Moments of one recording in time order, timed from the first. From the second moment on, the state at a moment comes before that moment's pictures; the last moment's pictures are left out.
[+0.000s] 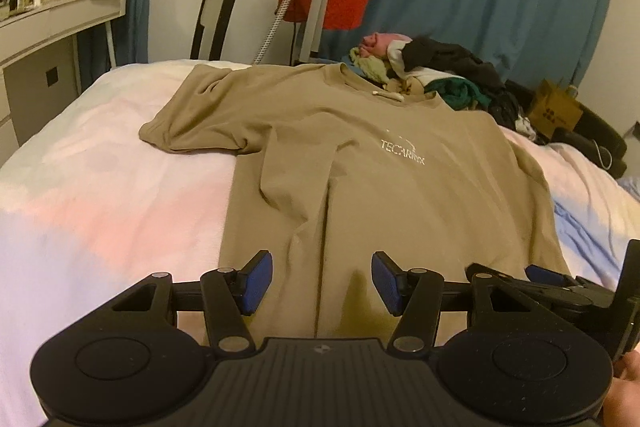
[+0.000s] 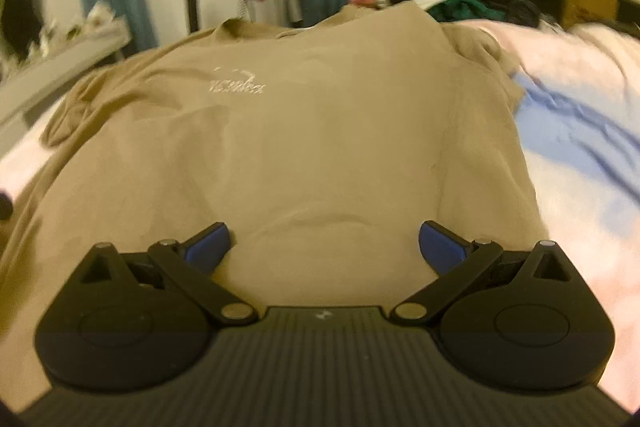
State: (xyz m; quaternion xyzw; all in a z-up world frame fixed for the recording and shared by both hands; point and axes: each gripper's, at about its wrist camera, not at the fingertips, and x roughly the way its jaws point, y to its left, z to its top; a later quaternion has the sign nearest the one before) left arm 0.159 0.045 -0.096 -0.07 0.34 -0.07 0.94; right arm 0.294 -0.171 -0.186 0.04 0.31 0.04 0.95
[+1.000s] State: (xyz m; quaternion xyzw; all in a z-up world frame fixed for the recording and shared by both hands) left arm 0.172 0.034 -0.110 -0.04 0.36 -0.06 0.93; right arm 0.298 -0.189 -0.196 0.04 0.30 0.08 0.95
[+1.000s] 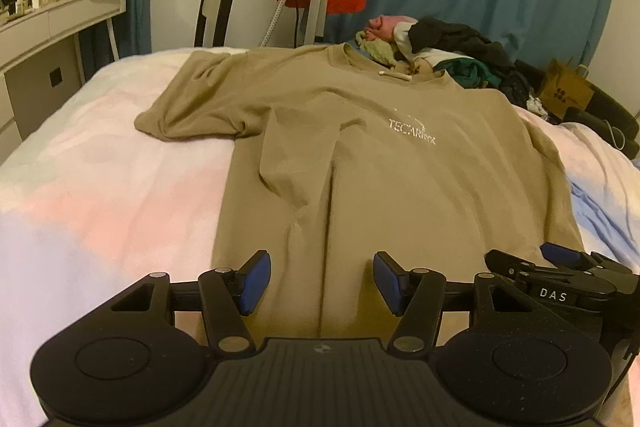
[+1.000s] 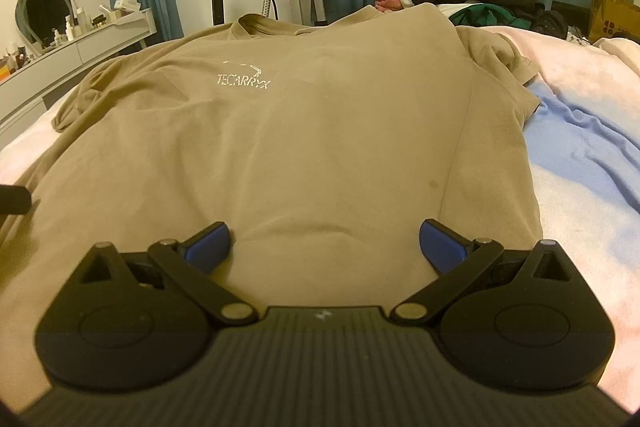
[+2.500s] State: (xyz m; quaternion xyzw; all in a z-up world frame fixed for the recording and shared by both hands) left arm 0.167 0.032 -0.106 -0.04 0.35 -0.06 0.93; right arm 0.298 -0.190 -0.196 0.04 0.31 0.08 0.95
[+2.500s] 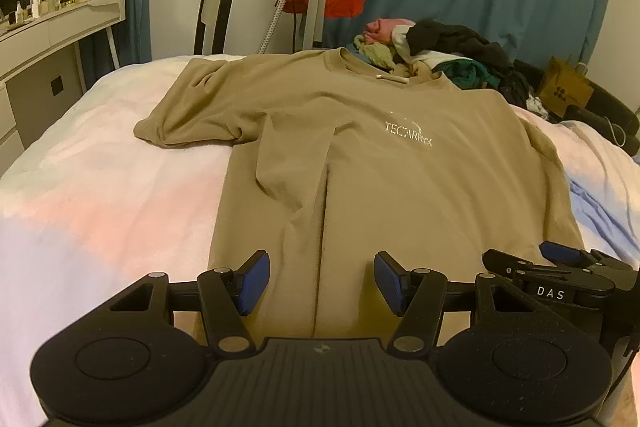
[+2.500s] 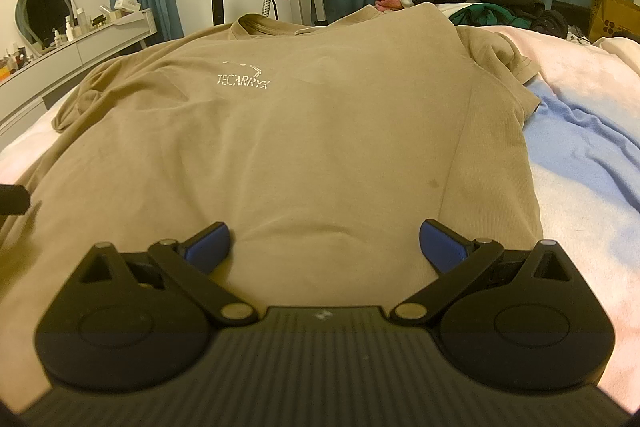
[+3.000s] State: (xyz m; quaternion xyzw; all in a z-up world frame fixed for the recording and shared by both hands) left arm 0.163 0.027 -0.104 -0.02 0.35 -0.06 0.94; right arm 0.298 -0.190 -0.196 0.04 0.31 0.08 0.95
